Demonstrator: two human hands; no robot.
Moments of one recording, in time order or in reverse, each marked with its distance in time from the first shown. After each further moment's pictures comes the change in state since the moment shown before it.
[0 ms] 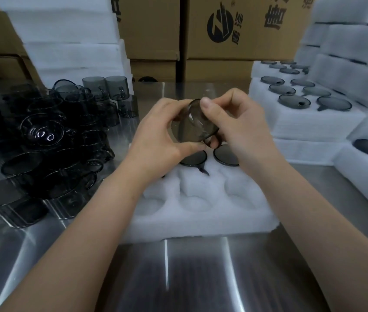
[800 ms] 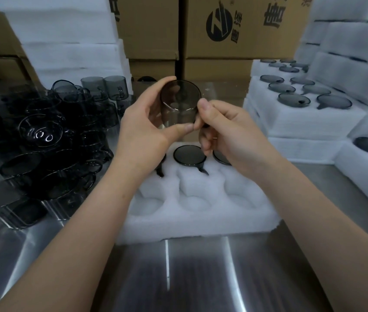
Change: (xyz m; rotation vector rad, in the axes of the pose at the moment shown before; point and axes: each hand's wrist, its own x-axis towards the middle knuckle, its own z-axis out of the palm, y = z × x) left_hand 0.001 0.002 -0.005 -0.341 0.178 -0.052; right_hand 0.000 0.003 0.002 0.123 -0.290 0.093
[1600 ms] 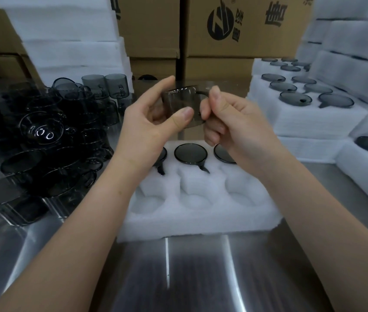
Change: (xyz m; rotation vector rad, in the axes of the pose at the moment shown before) left_hand -0.004 0.003 -0.002 -0.149 -0.034 -0.089; right_hand -0.002 -0.009 -0.002 0.062 -0.023 -0.020
